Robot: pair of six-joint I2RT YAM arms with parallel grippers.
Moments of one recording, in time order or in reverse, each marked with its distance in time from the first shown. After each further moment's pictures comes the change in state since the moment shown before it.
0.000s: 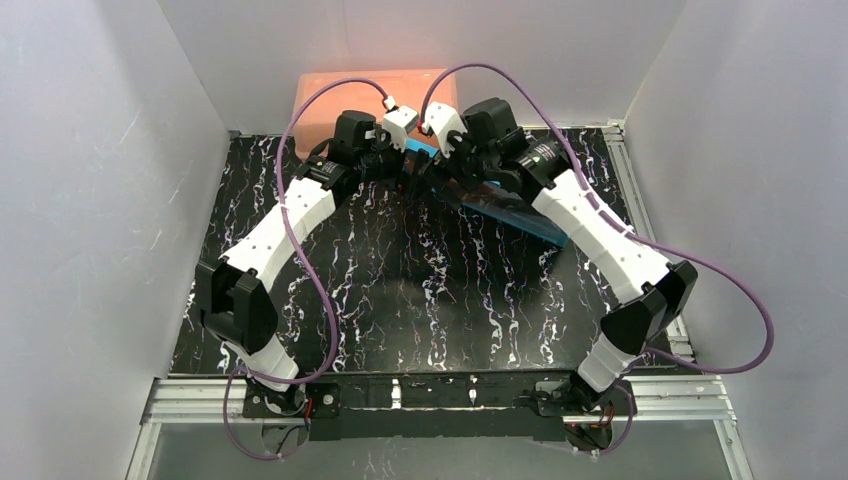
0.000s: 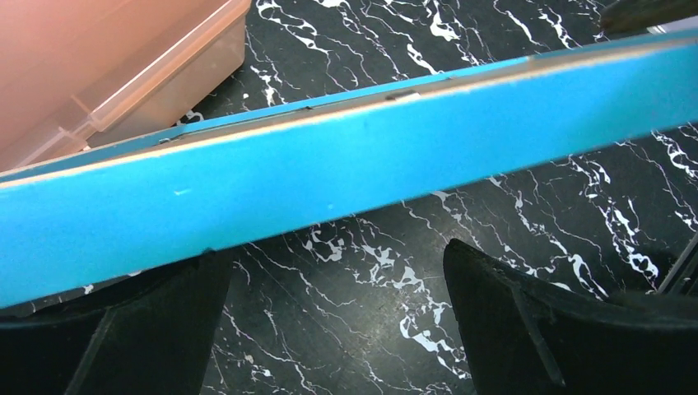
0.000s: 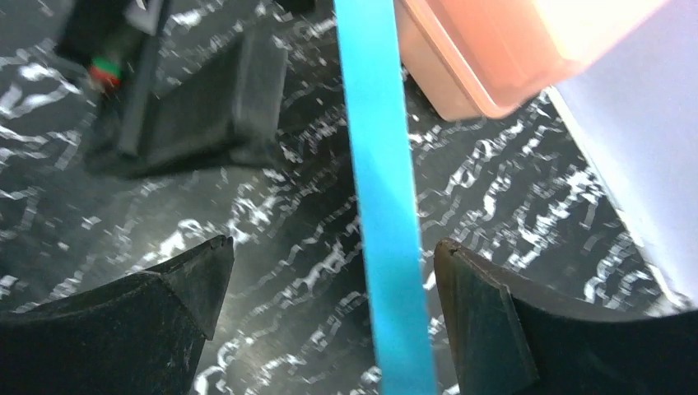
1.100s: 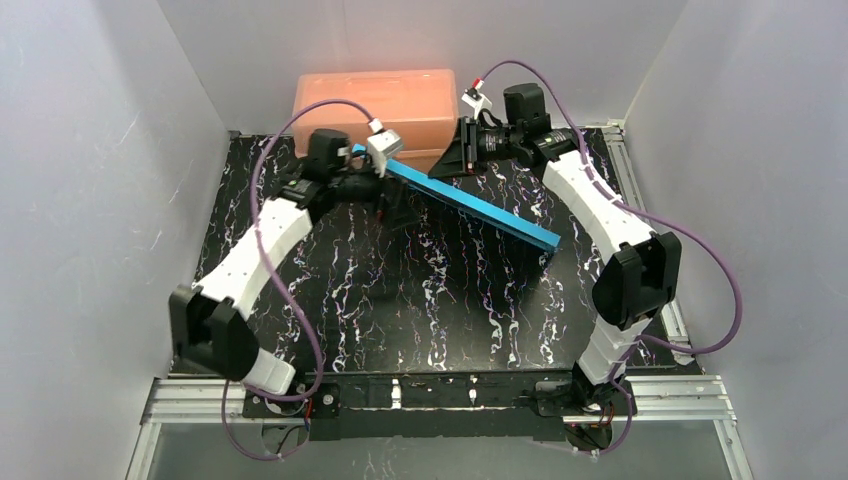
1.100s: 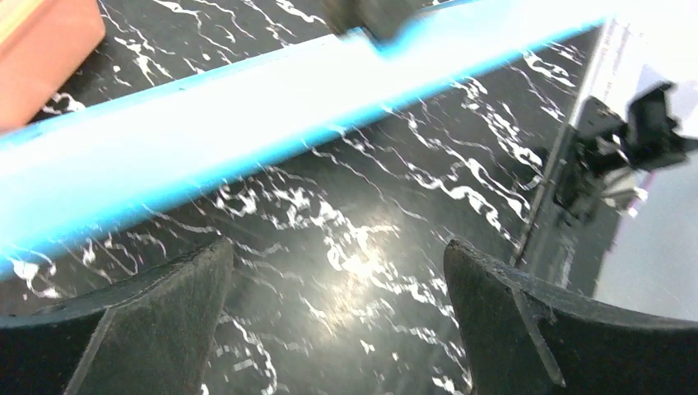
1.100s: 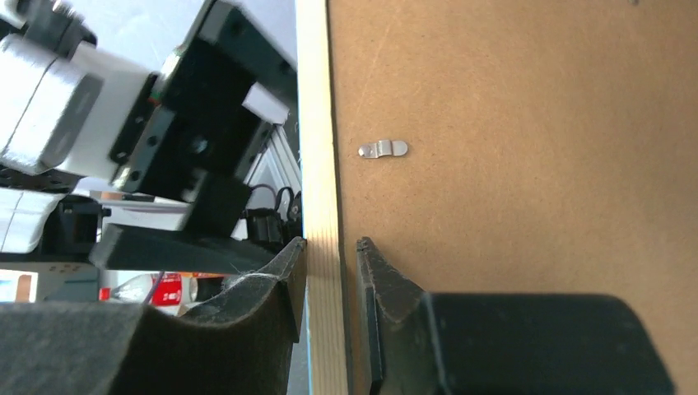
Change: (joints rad) left arm 0.127 -0.253 -0.221 -0.118 0.399 0.116; right arm -0.256 0.119 -0.110 0.341 -0.791 0.821
